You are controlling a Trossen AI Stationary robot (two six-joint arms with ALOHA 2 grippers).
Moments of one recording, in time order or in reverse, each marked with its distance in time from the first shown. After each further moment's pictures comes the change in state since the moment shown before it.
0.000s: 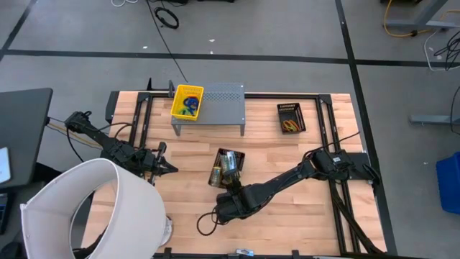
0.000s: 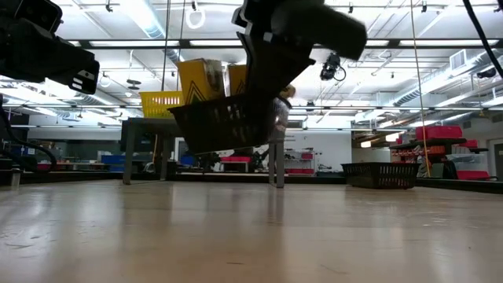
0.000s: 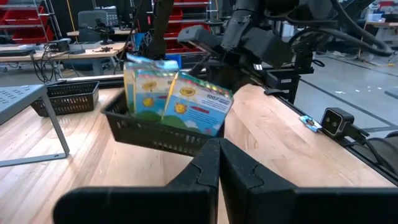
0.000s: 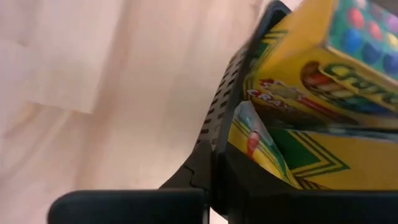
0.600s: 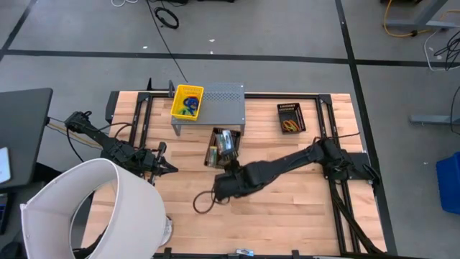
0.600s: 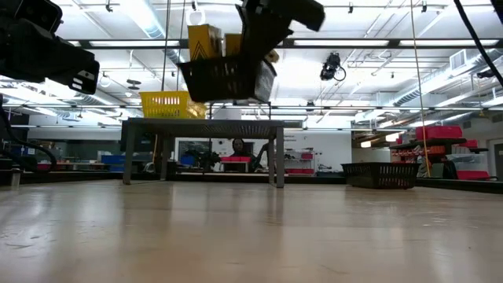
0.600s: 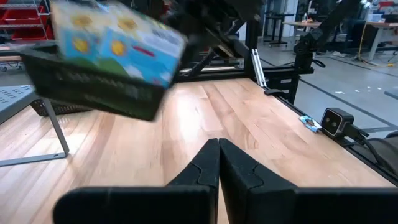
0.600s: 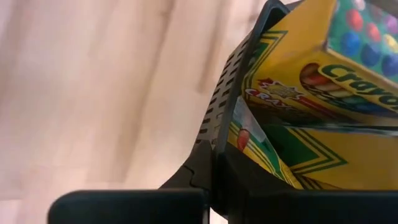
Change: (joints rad) left arm 0.000 0.000 0.000 0.000 0.000 -0.003; right arm -0.113 -0.129 0.001 -0.004 0.077 -0.195
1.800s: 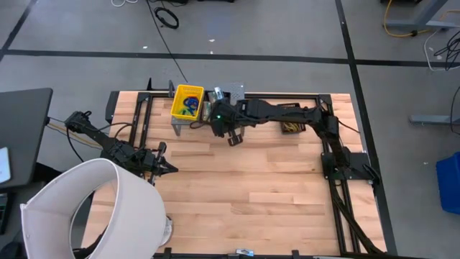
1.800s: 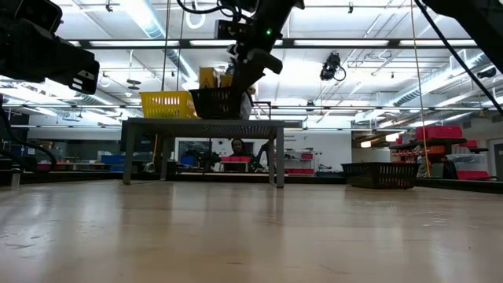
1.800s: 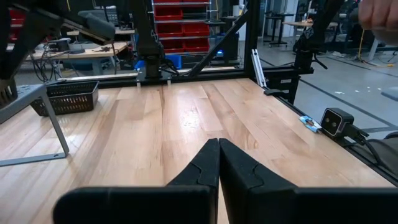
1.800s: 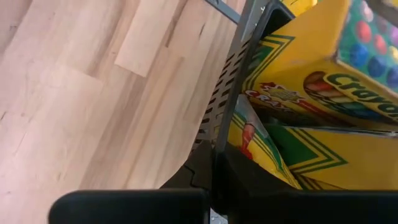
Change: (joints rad) left arm 0.000 0.000 0.000 0.000 0.000 -0.001; right arm -0.473 -0.066 0.000 0.208 -0.391 -0.533
